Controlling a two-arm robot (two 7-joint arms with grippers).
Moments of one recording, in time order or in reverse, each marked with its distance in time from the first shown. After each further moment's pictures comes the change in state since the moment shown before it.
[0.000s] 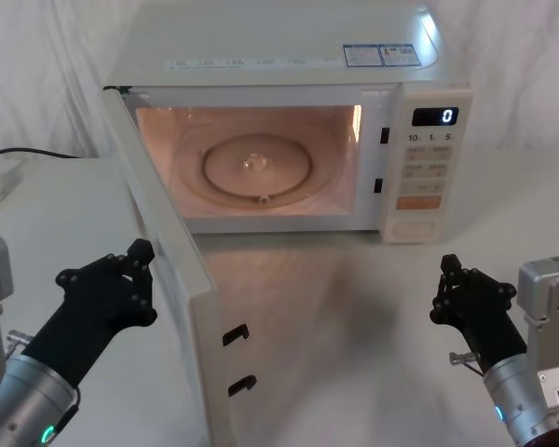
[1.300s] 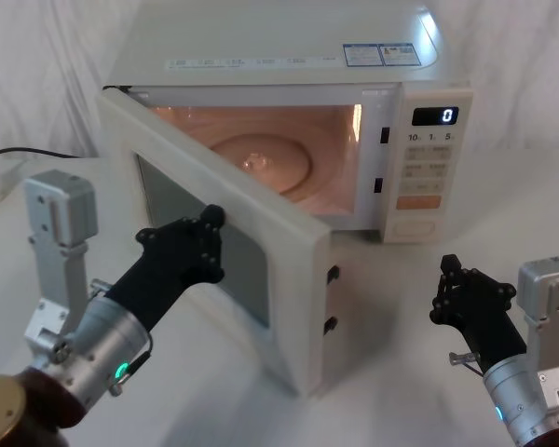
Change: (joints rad) left arm -0.246 -0.035 0.152 0.182 -0.048 0.035 -0.035; right arm 0.000 0.000 0.000 0.000 0.000 0.000 0.000
